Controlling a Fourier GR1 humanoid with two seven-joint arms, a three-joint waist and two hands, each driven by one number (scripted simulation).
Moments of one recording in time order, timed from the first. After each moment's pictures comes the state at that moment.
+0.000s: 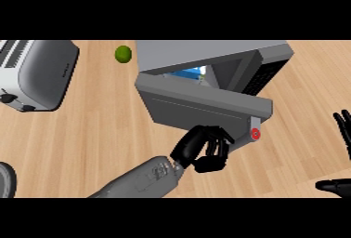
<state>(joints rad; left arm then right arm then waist) -0.70 0.03 -1.02 -0.95 0.41 0.43 -0.21 0.02 -0.52 -0.12 -1.21 -0.37 0.39 -0.74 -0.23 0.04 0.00</state>
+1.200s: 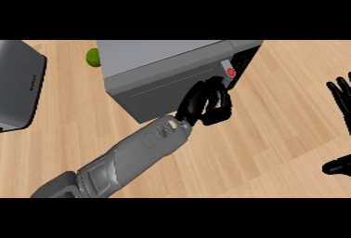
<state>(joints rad) -1.01 0.02 -0.93 -0.76 0.61 0.55 -0.16 -0.15 -0.58 -0.08 -1.30 -0.49 0.50 -0.61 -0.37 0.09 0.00</state>
